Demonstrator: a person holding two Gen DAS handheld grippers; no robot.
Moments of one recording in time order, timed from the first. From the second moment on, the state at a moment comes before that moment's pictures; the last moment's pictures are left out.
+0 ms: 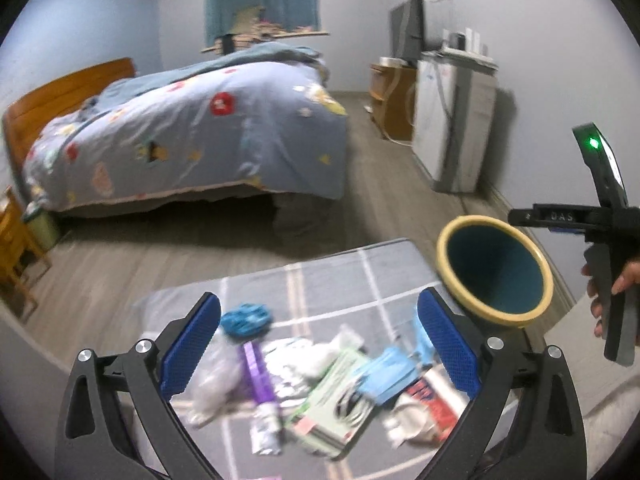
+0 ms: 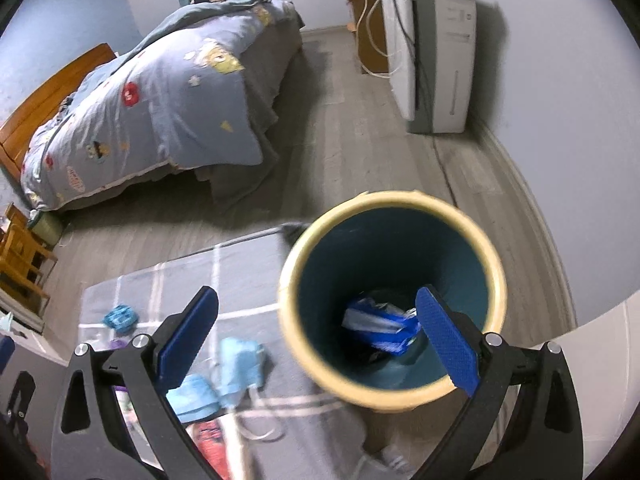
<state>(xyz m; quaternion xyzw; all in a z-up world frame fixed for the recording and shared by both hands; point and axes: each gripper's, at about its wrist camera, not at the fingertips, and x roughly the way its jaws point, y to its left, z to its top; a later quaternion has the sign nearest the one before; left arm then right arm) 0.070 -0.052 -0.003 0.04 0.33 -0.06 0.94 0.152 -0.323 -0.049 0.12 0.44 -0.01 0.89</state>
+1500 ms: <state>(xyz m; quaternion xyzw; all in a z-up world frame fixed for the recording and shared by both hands) 0.012 0.041 -0.082 0.04 0.46 -0.06 0.89 0.130 -0.241 -0.089 0.15 0.52 0.00 0.84</state>
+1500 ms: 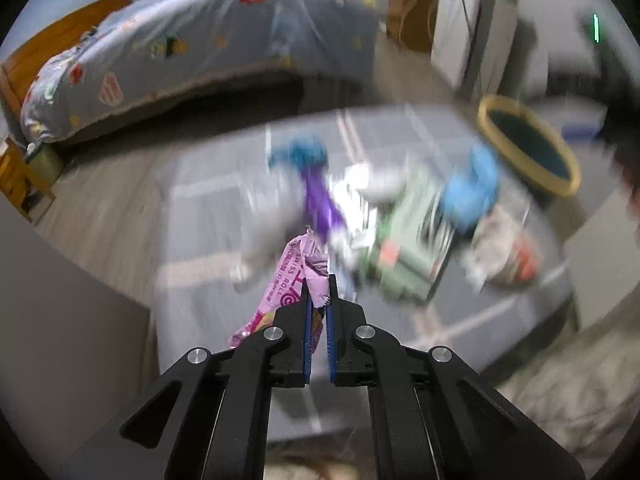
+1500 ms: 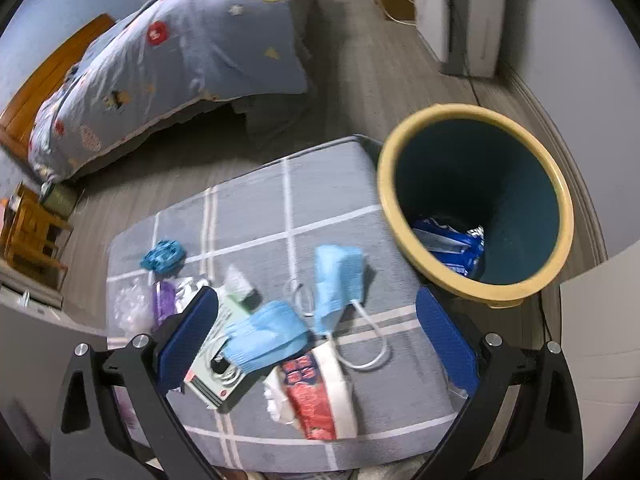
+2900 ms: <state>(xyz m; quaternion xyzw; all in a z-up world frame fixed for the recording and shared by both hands) 0.111 0.009 -0.022 -0.02 0.40 -0.14 0.91 0.174 -0.214 -0.147 0.04 0.57 0.08 0.81</state>
